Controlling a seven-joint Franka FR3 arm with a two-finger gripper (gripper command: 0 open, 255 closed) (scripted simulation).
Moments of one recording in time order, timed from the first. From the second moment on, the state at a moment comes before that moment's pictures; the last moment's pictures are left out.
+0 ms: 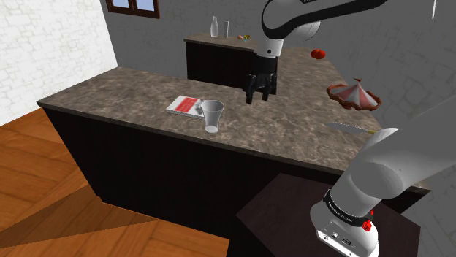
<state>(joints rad) -0.02 -0.38 -0.01 -2.33 0.14 1.85 0.00</state>
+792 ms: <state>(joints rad) -0.01 0.03 -0.04 -2.08 0.29 2.09 -0.13</state>
